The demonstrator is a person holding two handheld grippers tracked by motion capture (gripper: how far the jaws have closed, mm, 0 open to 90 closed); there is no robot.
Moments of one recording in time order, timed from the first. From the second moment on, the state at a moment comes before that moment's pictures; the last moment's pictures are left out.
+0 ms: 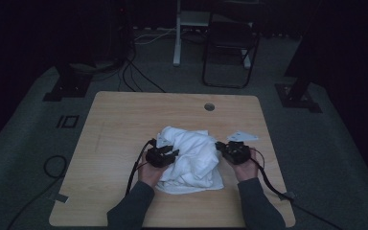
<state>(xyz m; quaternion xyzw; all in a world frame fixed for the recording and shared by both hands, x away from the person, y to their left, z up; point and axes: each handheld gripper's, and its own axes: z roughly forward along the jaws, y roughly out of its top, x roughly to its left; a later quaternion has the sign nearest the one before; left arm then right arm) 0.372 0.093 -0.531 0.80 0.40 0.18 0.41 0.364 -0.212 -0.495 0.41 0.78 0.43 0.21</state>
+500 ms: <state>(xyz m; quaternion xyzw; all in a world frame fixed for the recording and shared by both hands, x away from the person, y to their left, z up) 0.367 0.089 -0.529 0.80 0.41 0.19 0.40 0.315 -0.204 -0.487 0.36 0.78 0.47 0.19</state>
